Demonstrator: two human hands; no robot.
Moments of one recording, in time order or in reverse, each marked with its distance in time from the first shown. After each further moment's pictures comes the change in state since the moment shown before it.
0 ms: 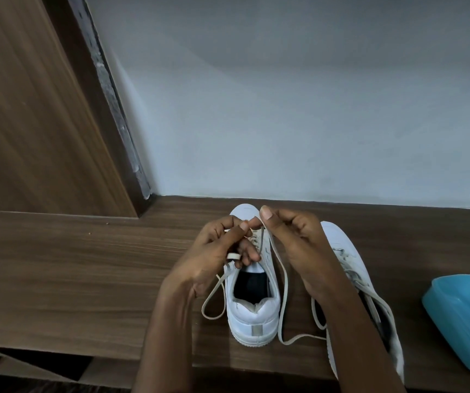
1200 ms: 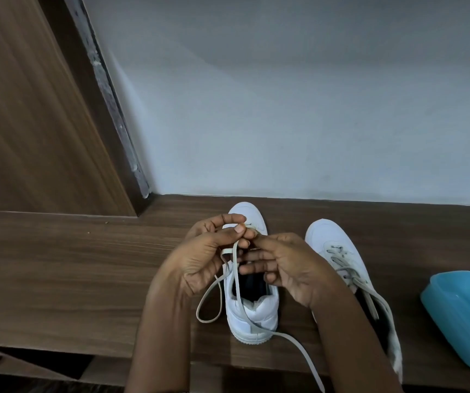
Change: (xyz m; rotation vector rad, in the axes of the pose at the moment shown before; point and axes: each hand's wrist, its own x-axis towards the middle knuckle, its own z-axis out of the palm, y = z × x) left_hand -0.001 0.010 0.000 -0.315 0.104 -0.181; right_hand -0.003 0.003 0.008 -0.074 0.130 0.575
